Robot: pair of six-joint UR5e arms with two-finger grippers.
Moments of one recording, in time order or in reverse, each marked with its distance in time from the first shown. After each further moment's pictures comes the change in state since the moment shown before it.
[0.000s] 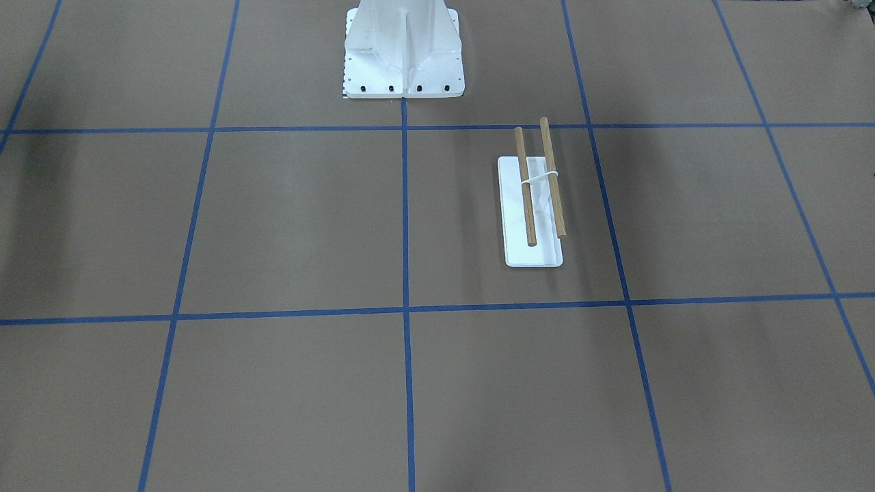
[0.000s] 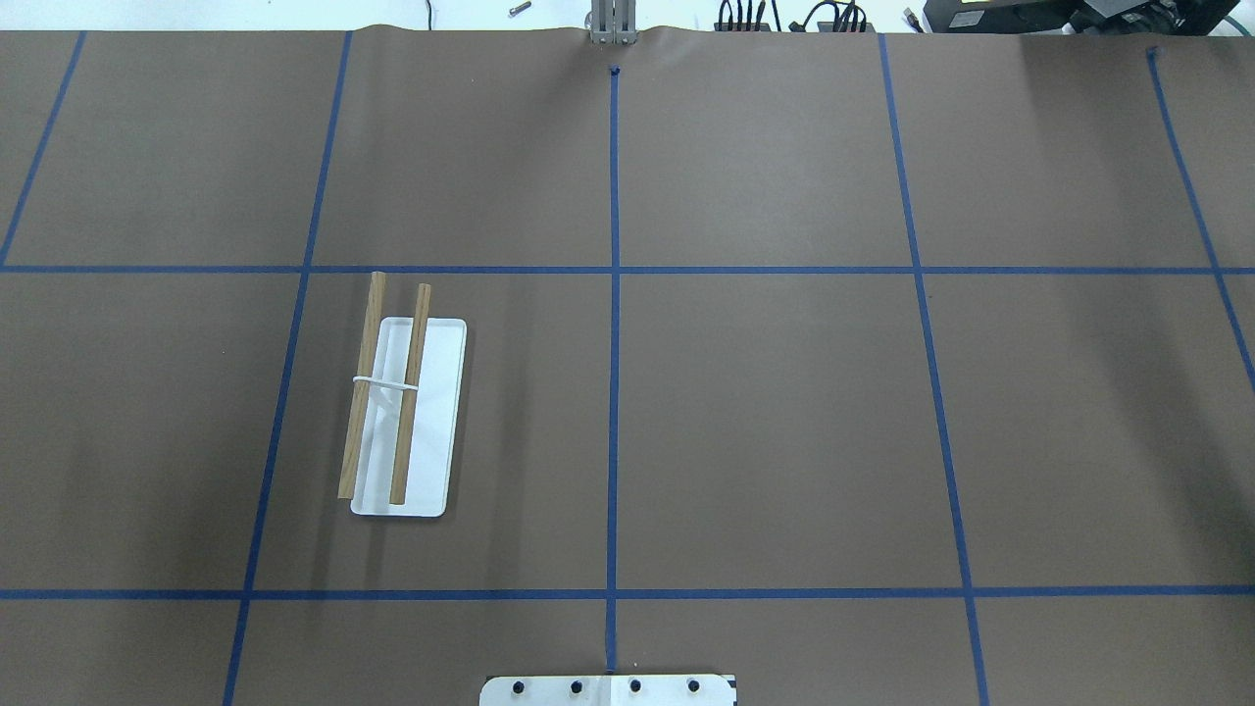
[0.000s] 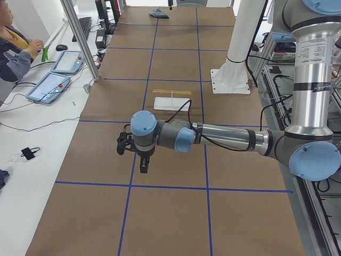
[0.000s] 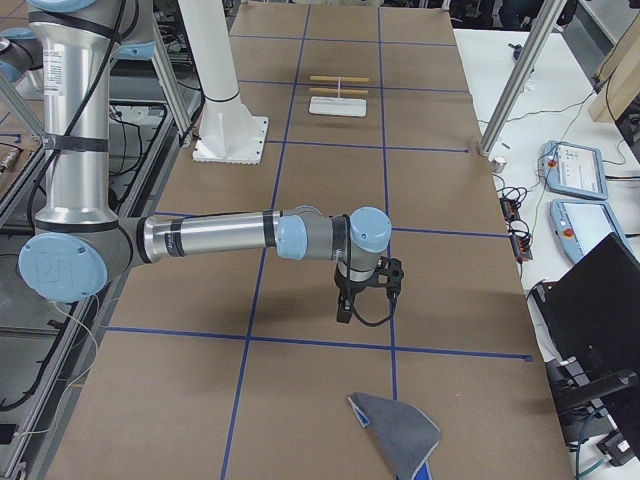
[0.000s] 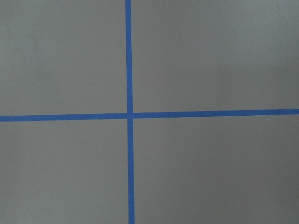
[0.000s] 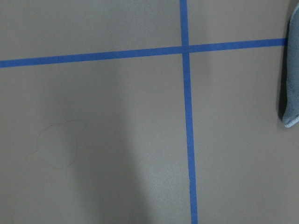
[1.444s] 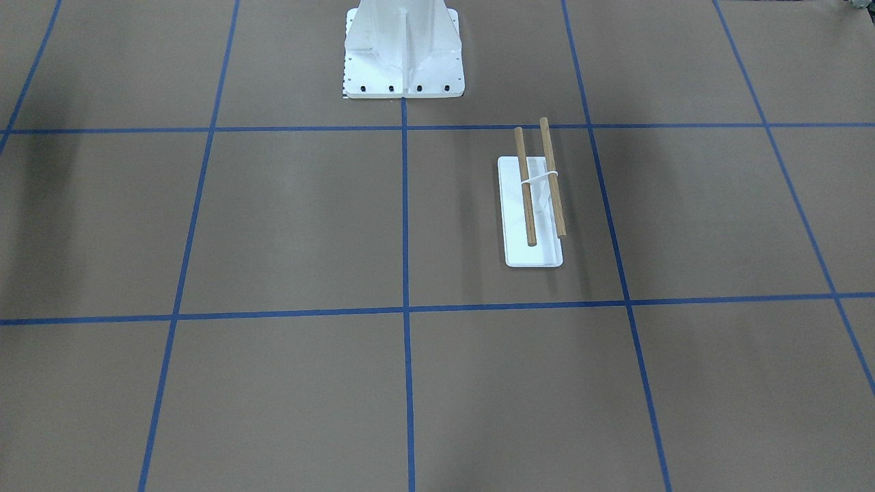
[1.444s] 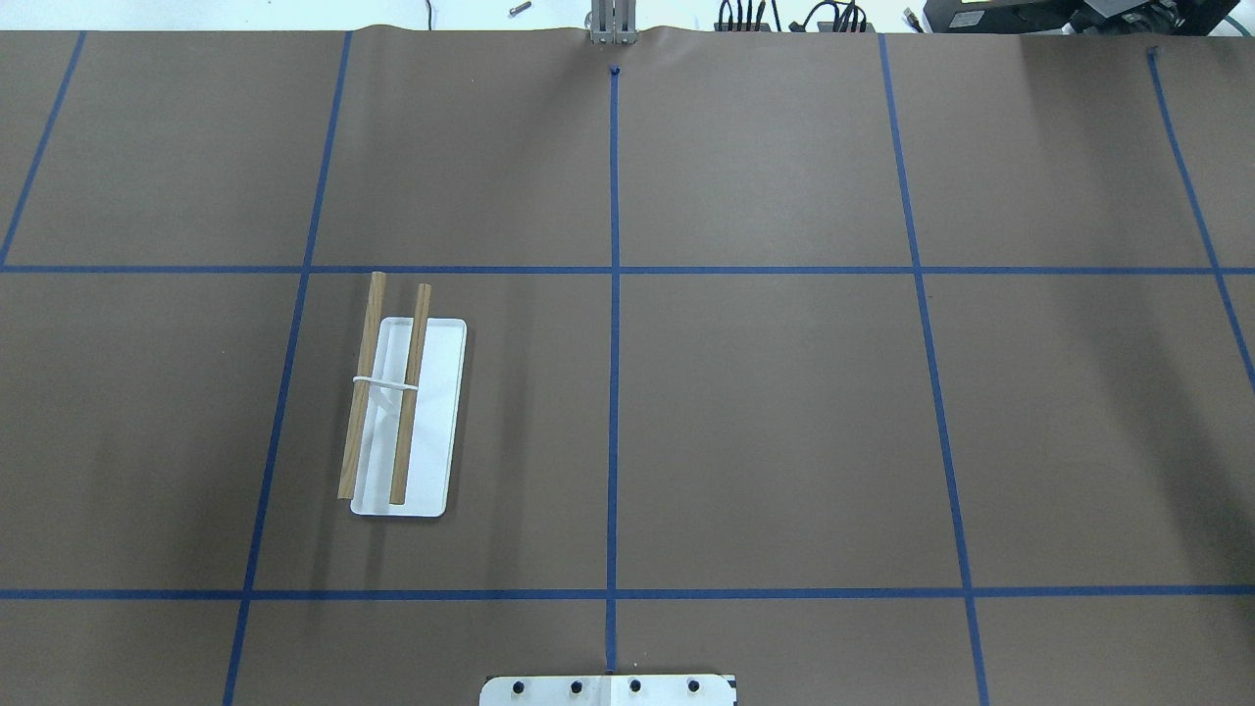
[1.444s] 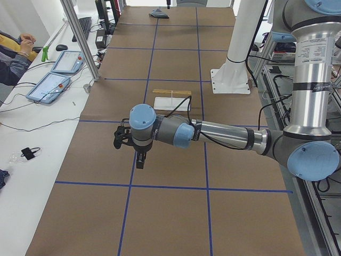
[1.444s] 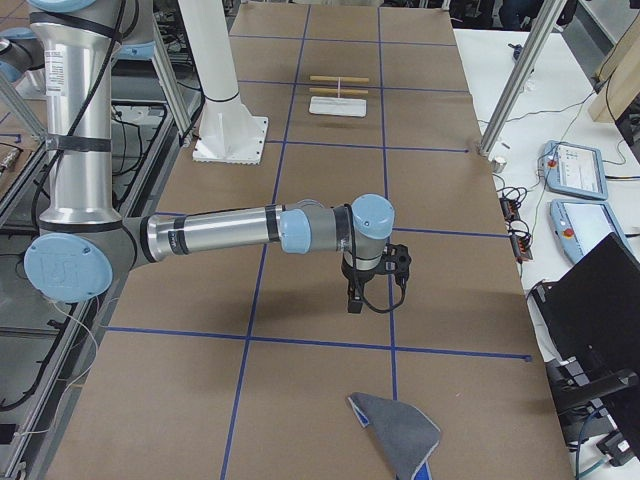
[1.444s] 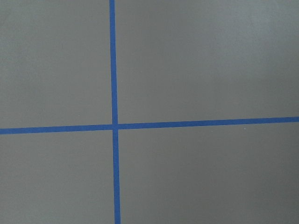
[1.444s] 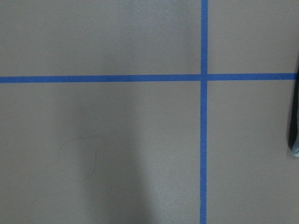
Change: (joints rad) left arm -0.017 -0.018 -0.022 -0.003 0.009 0.005; right arm -0.001 0.018 0.017 0.059 0.000 0.000
